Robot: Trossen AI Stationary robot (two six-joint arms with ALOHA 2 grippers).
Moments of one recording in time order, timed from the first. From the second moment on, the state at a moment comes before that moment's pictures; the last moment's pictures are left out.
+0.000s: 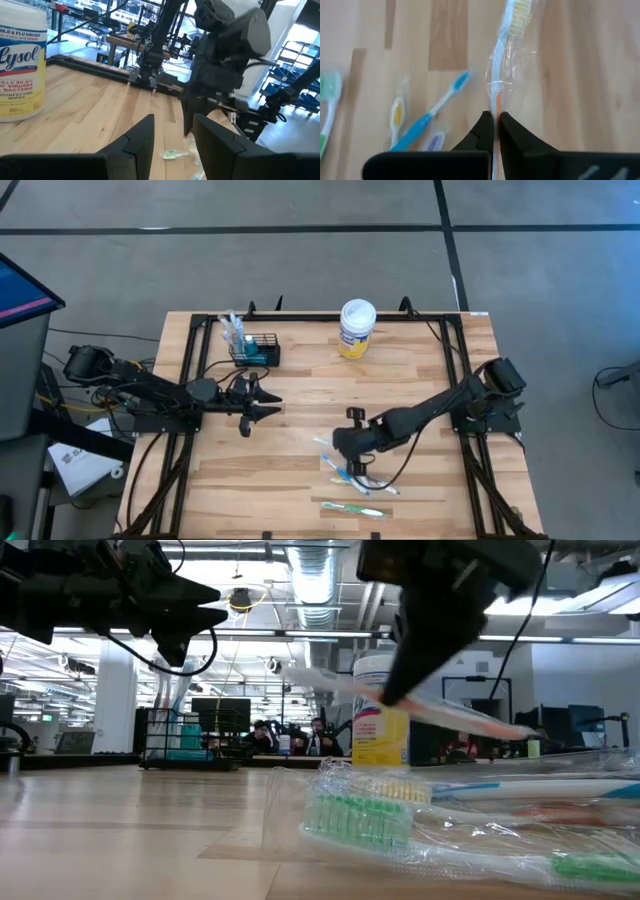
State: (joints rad) left arm -0.13 1.06 0.13 0.96 -0.13 -0.29; right arm 0.38 1.79 1.21 -0.47 0.25 0.30
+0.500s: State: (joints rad) left arm -0.13 1.06 0.13 1.03 -0.13 -0.25; right arm 0.32 1.69 1.21 -0.15 0.26 0.13
